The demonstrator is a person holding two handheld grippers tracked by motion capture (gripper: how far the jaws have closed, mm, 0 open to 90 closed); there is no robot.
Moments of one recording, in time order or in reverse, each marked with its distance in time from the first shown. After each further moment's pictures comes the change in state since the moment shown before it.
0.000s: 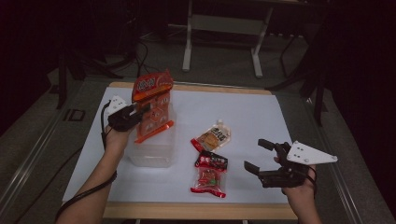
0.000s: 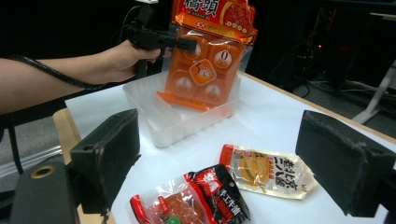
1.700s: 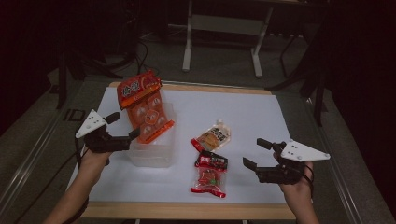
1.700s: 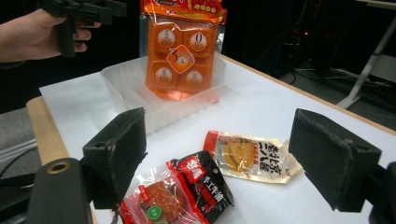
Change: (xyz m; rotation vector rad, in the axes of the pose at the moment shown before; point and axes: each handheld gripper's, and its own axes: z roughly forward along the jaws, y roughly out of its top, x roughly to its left) left arm -0.033 0.008 -0.091 0.011 -0.064 -0.005; right arm -0.008 -0.009 0.010 0.054 -0.056 -0.005
